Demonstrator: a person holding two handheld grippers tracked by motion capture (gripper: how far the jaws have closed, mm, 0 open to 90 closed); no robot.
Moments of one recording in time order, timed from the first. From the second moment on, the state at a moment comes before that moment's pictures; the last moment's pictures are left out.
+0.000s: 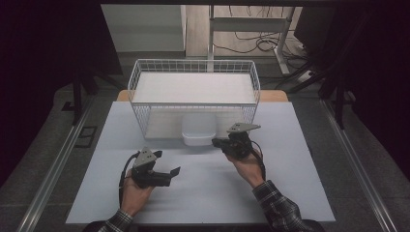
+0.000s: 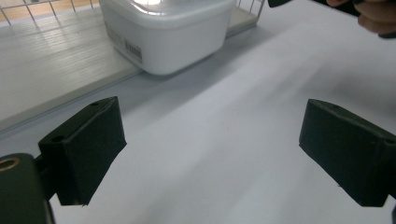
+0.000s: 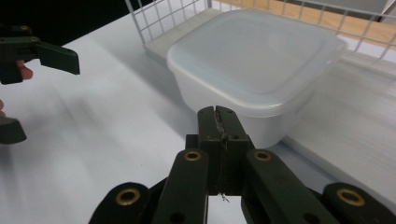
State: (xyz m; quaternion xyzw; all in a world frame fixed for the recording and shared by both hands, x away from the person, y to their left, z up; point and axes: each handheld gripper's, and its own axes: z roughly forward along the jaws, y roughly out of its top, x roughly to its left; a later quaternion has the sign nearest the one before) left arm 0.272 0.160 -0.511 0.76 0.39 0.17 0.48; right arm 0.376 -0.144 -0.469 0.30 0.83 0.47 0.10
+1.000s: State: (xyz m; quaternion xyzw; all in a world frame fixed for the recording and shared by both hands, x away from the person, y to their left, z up) left arm 0.241 0.177 -0.520 0.77 0.39 0.19 0.47; right arm 0.401 -0.097 -0.503 0.30 0.85 0.43 0.08
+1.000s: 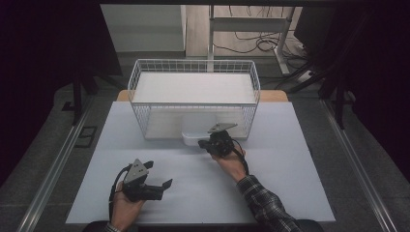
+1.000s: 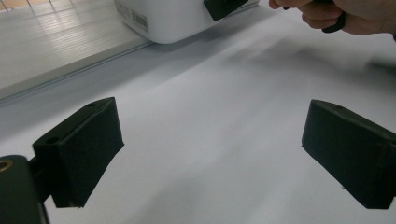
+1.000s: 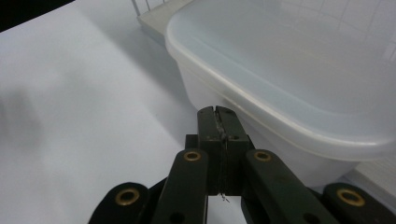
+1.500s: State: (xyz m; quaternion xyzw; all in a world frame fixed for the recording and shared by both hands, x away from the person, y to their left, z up) left arm 0.242 0.176 -0.521 0.77 0.39 0.18 0.47; right arm 0.419 -0.086 -0.503 0.30 0.84 0.43 0.10
